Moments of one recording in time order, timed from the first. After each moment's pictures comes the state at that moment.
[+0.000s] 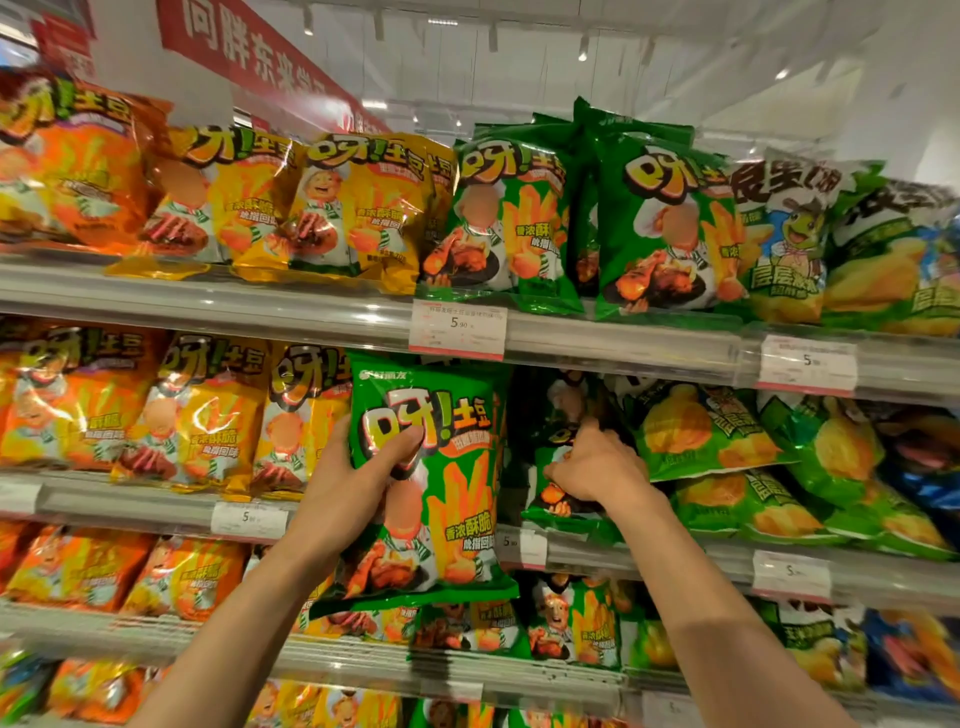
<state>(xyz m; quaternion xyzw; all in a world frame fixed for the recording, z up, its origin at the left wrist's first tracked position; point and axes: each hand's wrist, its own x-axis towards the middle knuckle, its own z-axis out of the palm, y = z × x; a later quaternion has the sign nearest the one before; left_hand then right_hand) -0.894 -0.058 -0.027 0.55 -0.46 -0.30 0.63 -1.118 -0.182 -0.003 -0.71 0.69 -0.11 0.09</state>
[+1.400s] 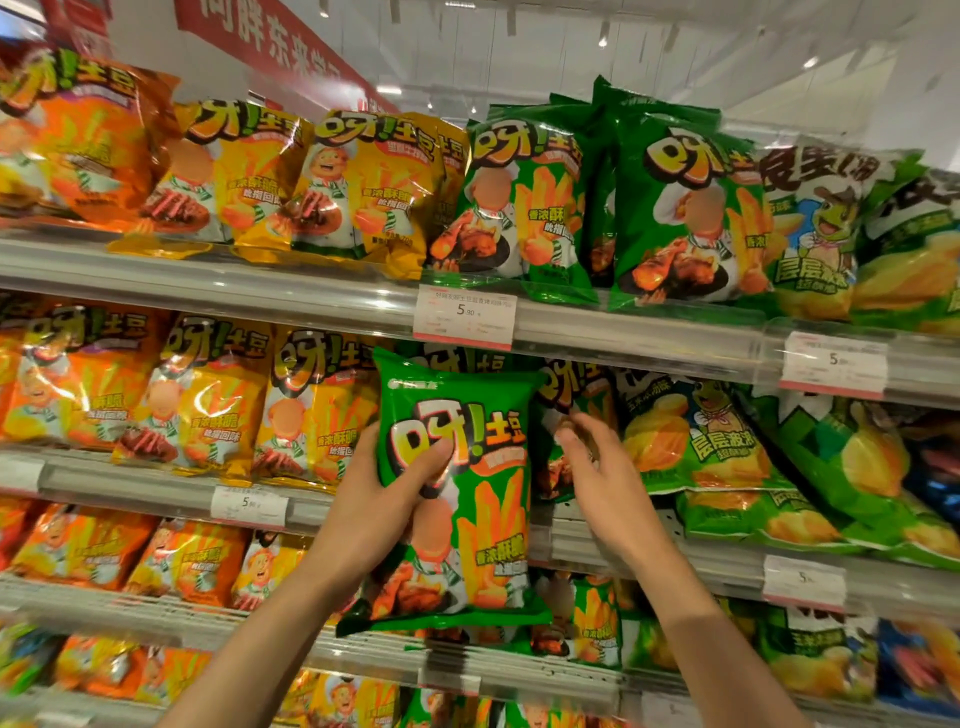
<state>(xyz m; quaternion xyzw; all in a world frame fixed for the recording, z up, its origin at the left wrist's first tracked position) -0.916 -0.051 -0.039 0.53 -0.47 -0.33 0.62 -1.129 -0.160 -0.040 -0.72 0.49 -0.42 0.26</state>
